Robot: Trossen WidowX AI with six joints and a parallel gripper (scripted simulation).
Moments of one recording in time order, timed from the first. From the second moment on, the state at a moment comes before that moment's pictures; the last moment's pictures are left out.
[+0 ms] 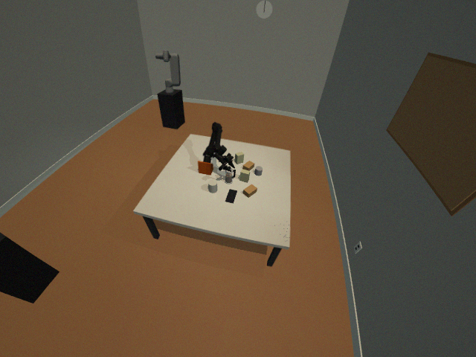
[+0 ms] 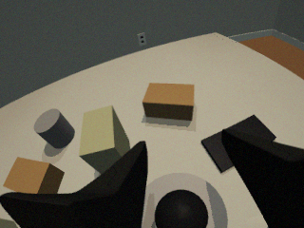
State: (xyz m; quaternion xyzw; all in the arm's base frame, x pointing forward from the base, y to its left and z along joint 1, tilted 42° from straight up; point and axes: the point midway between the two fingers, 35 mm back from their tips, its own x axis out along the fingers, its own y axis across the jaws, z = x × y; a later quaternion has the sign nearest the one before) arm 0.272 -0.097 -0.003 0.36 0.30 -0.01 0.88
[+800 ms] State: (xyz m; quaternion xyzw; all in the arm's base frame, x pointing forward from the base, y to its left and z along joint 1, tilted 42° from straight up) arm 0.243 -0.134 0.059 0.36 0.31 -0.01 0.88
